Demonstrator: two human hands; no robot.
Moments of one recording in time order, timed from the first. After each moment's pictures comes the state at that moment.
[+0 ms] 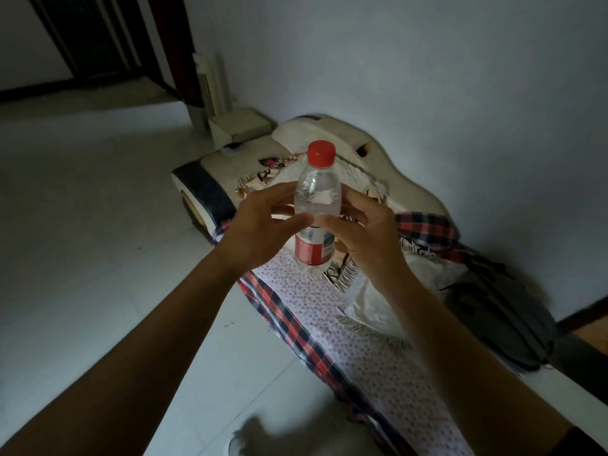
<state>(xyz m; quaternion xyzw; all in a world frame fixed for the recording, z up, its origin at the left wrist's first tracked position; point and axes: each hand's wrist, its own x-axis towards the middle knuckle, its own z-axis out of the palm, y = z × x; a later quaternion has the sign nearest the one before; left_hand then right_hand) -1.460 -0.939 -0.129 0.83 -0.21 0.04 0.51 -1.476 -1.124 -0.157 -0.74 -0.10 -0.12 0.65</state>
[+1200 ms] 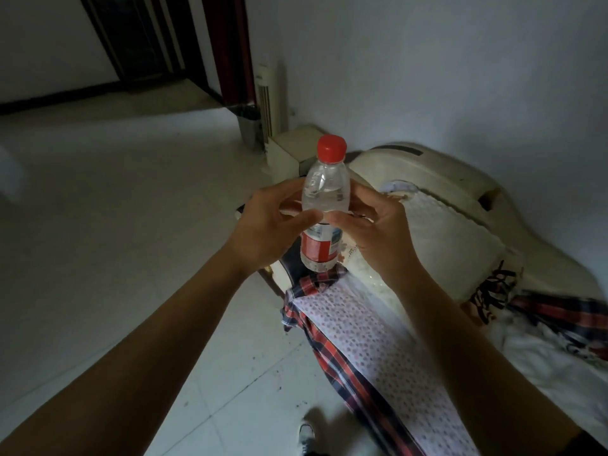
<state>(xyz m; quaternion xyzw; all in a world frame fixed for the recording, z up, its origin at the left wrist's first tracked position) -1.065 -0.591 -0.131 0.86 -0.17 0.05 0.49 -1.055 -0.778 -0.170 -0.76 -0.16 -0.11 0.62</state>
